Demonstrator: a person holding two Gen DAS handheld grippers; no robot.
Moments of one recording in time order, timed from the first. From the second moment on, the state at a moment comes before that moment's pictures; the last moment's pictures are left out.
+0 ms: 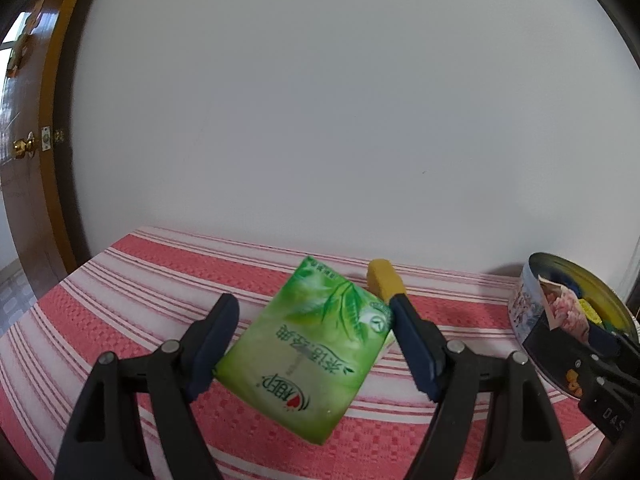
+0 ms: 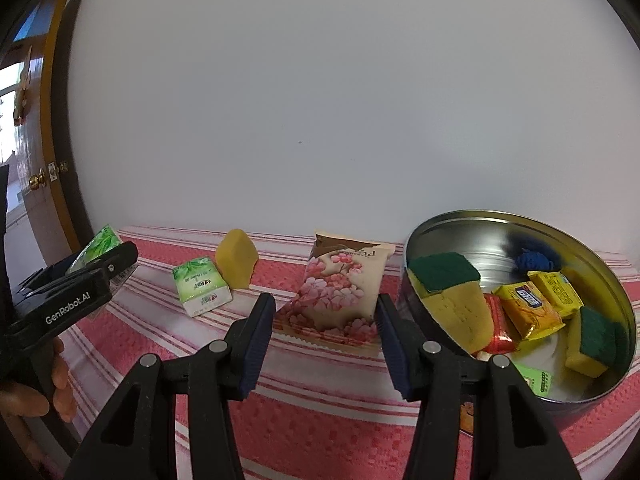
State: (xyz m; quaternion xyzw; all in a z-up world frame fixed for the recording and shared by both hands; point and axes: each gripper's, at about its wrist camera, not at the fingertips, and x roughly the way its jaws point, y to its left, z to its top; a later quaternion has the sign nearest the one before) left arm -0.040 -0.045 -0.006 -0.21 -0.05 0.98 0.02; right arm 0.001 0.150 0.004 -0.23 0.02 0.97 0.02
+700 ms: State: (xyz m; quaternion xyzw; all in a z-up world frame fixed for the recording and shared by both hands) left arm 0.011 -0.012 -0.001 -0.20 -0.05 0.98 -0.01; right arm 0.038 0.194 0.004 -0.21 0.01 0.98 0.02
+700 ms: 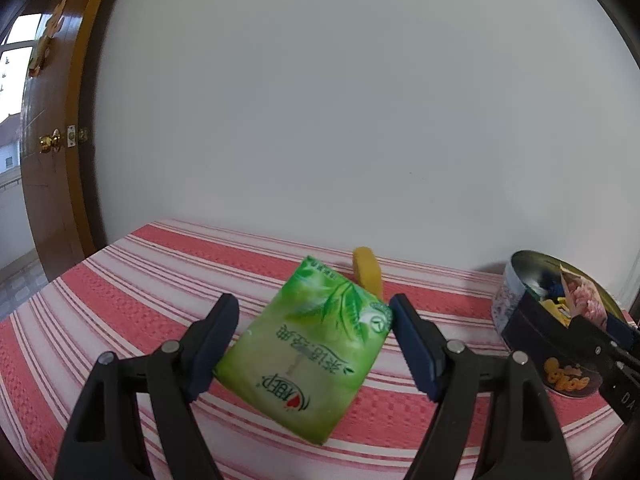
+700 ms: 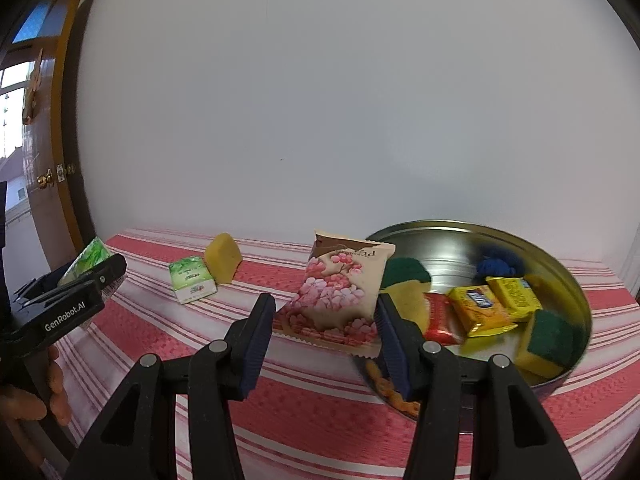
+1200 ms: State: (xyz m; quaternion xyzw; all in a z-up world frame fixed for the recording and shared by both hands) left arm 0.018 0.048 0.006 -0.21 -0.04 0.98 0.04; right arm 0.046 0.257 0.005 -0.20 0.03 0.98 0.06
